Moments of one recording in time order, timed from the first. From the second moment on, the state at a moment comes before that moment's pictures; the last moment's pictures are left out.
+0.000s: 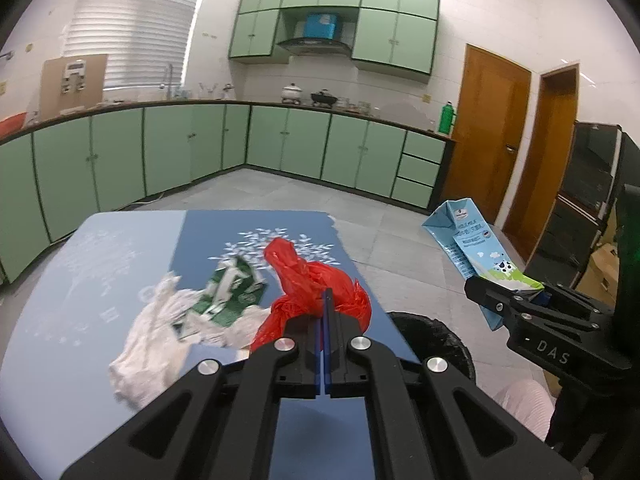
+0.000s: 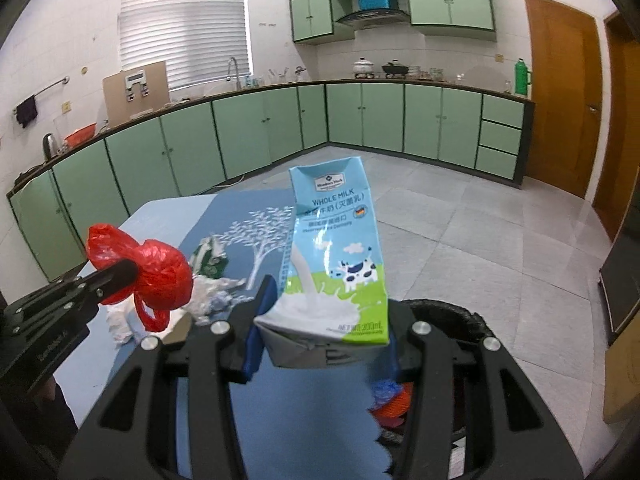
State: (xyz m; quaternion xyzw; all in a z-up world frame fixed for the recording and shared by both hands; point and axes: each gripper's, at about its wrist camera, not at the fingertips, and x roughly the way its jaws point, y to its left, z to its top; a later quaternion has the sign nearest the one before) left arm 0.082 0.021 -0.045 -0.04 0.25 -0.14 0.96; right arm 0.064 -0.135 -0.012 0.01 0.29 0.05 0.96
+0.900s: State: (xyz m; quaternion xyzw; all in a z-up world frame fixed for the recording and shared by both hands) left arm 0.183 -0.160 -0.089 0.01 0.31 -0.28 0.91; right arm 0.103 -0.286 -0.082 0.05 0.34 -0.08 0.93
